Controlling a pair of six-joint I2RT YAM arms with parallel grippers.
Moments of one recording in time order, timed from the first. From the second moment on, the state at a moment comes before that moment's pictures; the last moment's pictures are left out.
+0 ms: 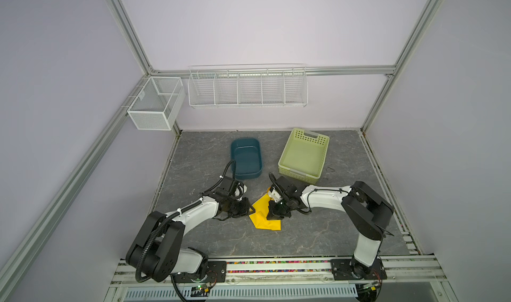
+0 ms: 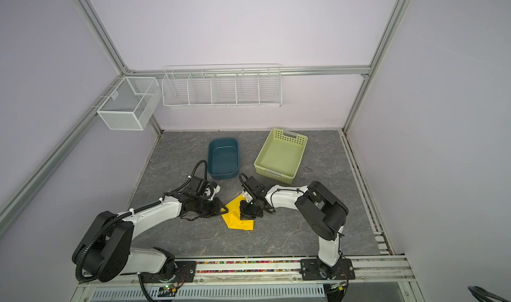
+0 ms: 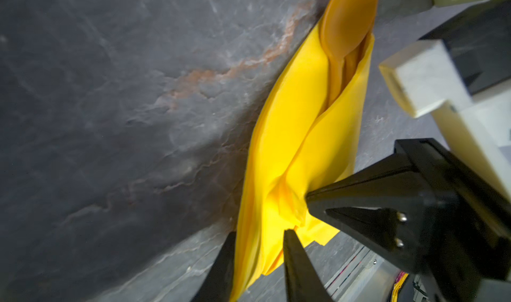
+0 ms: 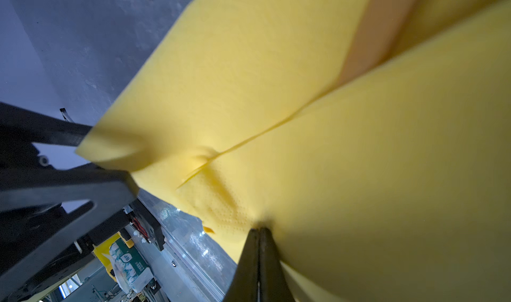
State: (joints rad) left arm -0.49 1.39 0.61 -0.36 0.51 -0.53; right arm 0.86 1.85 1.02 -0.34 -0.49 0.79
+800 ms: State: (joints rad) left arm -0.49 1.40 0.64 -0.44 0.43 -0.47; right arm 0.87 1.85 1.03 -0.37 -0.47 0.79
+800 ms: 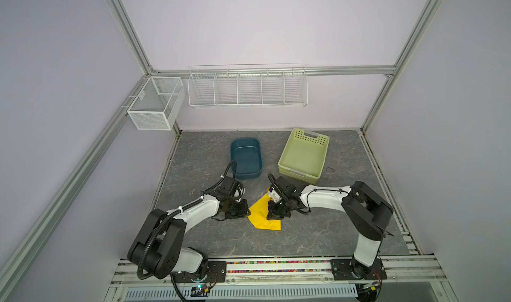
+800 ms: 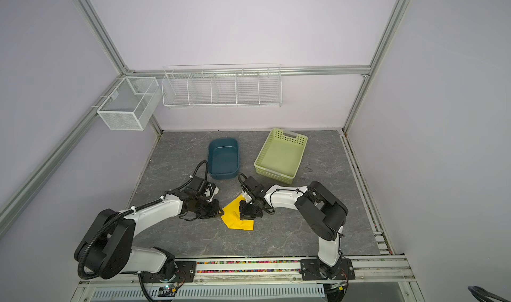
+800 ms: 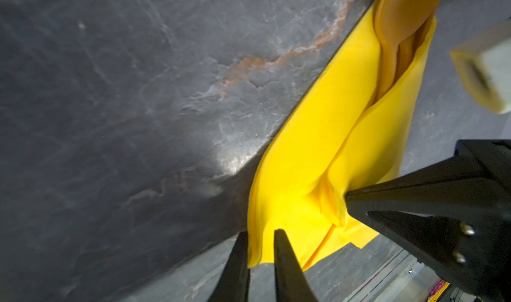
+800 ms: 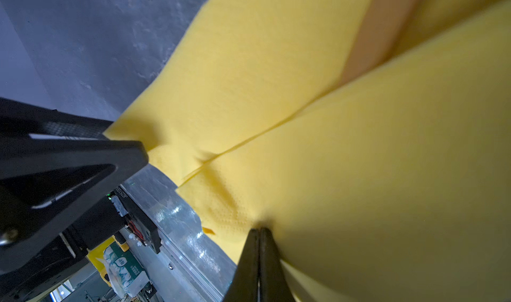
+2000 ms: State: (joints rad) left arm -0.49 1.35 0.64 -0.39 0.59 -0.55; right arm 0.91 1.82 1.01 -0.37 -0.45 0.80
